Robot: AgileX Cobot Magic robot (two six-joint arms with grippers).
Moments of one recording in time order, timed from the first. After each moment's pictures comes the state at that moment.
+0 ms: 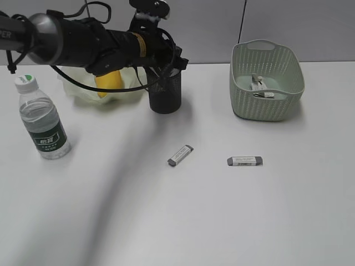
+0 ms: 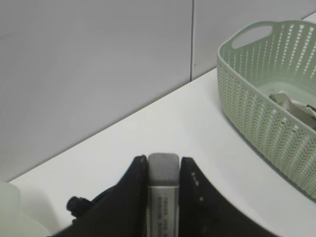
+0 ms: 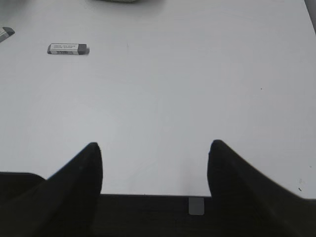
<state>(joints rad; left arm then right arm) -0.52 2.20 -1.58 0.65 -0.15 -0.54 0.00 0.20 -0.51 0.06 1.04 -0.08</state>
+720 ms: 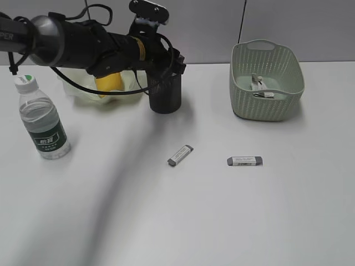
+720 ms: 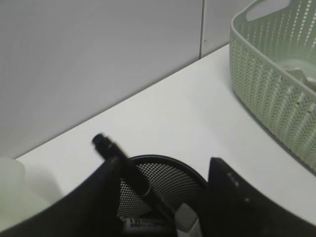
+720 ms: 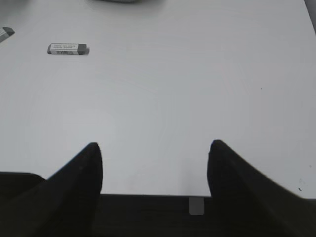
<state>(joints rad) -0.52 2.20 -1.58 0.64 -0.10 -0.54 0.00 0.20 -0.51 0.06 1.04 -0.08</state>
